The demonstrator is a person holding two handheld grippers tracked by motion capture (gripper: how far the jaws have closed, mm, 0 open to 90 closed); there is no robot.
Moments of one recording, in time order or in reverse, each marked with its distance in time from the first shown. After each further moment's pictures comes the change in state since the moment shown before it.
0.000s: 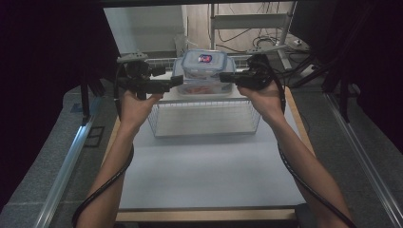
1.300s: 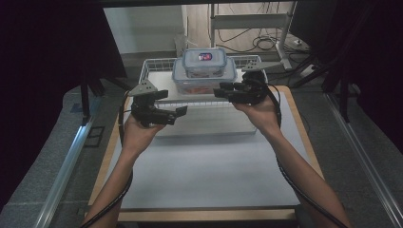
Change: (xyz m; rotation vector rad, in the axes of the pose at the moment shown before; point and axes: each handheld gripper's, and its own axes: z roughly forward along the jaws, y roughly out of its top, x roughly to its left) left arm -0.032 -0.056 -0.003 0.070 0.013 0.117; right arm 0.014 -0.035 0.006 -0.014 -0.015 -0.045
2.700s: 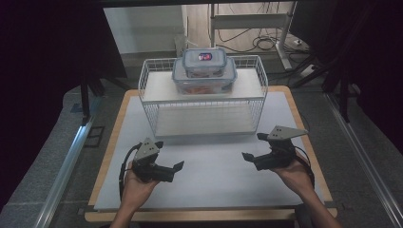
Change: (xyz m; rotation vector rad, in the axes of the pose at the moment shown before) left arm -0.058 -0.135 -0.018 0.117 0.067 -0.011; right arm 0.027 -0.157 -0.071 0.144 -0.140 -0.065
